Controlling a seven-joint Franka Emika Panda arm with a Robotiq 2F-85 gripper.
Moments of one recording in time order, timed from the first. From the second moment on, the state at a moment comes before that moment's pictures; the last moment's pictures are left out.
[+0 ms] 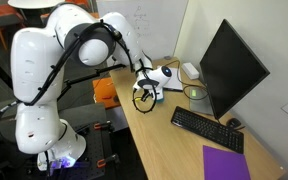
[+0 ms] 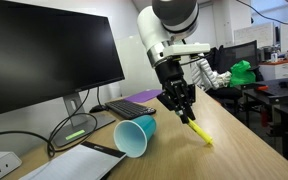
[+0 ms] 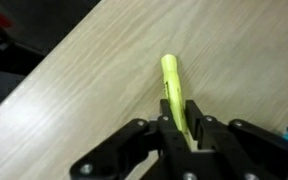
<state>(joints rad) 0.18 0.44 0.11 -2.22 0.48 2.47 0.62</state>
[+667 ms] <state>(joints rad) 0.20 0.31 0.11 -2.24 0.45 2.48 0.66</state>
